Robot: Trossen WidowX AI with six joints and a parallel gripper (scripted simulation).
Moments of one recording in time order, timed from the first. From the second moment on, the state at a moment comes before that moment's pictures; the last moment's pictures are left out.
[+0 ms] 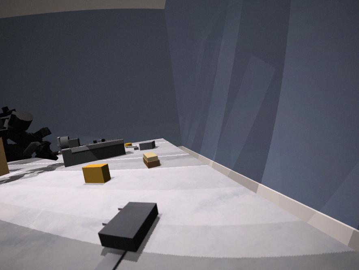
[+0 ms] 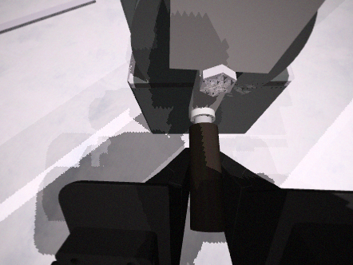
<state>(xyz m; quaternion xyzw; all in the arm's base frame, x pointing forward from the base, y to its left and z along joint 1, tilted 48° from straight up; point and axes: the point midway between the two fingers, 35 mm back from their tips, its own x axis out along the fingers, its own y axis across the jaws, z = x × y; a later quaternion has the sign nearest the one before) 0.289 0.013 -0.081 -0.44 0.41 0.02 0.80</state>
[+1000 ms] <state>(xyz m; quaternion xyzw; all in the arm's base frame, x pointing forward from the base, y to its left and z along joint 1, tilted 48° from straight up) 0.279 0.038 -0.087 -0.44 0.42 0.02 0.79</state>
